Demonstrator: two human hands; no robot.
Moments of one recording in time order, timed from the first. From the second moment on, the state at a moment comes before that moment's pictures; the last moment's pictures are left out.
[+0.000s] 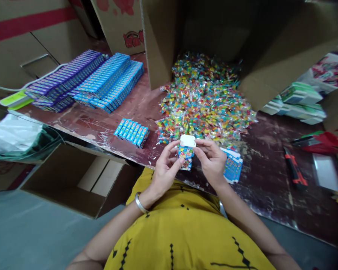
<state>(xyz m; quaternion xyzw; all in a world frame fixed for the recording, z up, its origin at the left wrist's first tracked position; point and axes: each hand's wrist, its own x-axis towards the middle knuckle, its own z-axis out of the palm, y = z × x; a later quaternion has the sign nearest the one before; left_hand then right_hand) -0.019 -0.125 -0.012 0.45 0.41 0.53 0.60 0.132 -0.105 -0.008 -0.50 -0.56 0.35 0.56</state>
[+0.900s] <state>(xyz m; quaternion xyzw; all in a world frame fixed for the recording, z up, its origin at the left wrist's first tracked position) -0.027 -0.122 -0.019 0.53 0.41 0.53 0.52 0.139 -0.077 0.010 -0.48 -0.57 0.50 0.44</state>
